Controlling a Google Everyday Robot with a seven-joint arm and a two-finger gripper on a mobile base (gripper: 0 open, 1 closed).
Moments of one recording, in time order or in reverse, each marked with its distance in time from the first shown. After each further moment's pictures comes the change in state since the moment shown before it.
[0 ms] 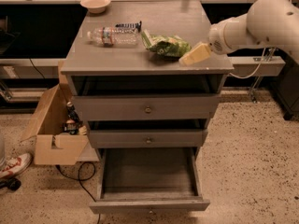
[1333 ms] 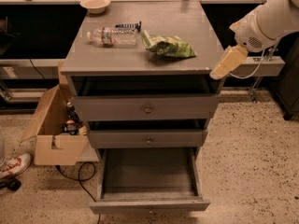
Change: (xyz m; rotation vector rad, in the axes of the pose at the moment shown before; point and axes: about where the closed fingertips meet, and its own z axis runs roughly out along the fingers) arm 0.027 0.023 -0.104 -0.129 0.243 -0.231
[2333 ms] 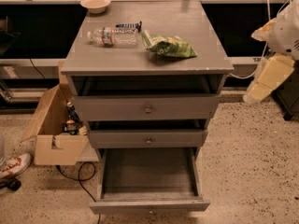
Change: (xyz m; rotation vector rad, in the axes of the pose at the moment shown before) arm 0.025 0.088 -0.110 -0.122 0.180 -0.100
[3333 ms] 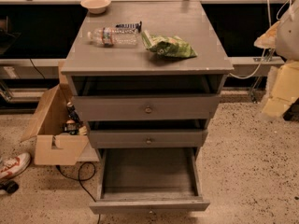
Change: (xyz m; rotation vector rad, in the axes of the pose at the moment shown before) arm -0.005 0.054 -0.037 -0.085 0.115 -0.060
